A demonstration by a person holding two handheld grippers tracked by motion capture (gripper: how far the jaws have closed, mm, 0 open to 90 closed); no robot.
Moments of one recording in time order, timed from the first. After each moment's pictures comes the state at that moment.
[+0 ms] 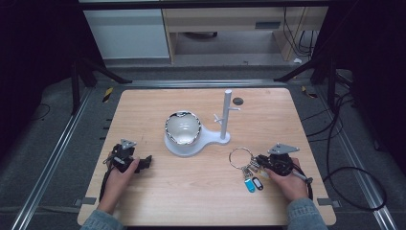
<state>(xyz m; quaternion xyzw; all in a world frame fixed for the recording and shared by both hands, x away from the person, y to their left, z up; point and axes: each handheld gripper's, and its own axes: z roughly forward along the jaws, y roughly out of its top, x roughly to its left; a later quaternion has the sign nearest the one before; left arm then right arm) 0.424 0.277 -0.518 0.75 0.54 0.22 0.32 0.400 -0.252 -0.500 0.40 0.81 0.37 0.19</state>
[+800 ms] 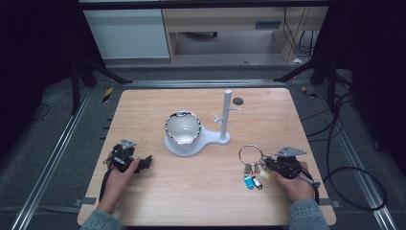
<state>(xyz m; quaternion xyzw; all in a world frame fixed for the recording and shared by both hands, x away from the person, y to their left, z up) 0.424 0.277 -0.518 0.75 0.53 0.22 0.32 0.389 -0.270 -0.499 0.43 0.81 0.34 0.21</state>
